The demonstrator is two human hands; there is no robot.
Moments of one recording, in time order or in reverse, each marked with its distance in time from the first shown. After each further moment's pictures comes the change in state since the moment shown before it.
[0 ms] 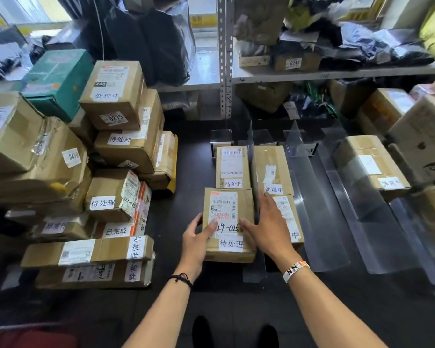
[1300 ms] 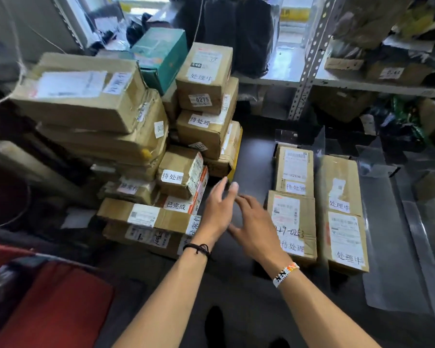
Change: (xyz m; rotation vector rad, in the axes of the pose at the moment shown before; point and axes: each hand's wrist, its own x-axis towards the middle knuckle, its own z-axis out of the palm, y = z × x) left_hand 0.009 0.090 -0.052 0.441 0.095 0.287; right_hand -0.011 -0.114 0.086 -0.150 -0.082 -0.449
